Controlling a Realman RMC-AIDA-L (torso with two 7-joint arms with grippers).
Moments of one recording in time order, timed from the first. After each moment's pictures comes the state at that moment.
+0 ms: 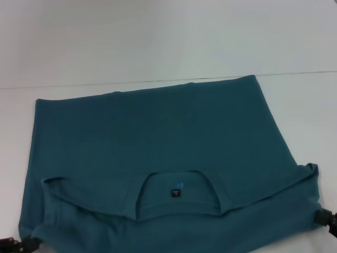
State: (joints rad) left arm -0.16 -2.15 0.29 0.72 2.13 1.72 -1.03; right arm 0.17 2.09 -0.26 -0.66 -2.14 -1.68 1.30
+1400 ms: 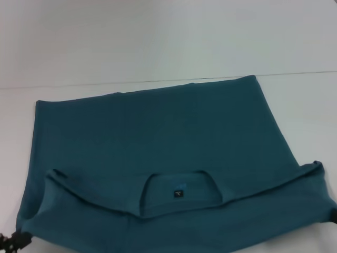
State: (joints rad) left arm -0.15 -2.16 0.15 0.67 2.11 1.84 -0.92; right arm 0.13 2.09 -0.22 -0.67 -2.08 -1.77 1.20
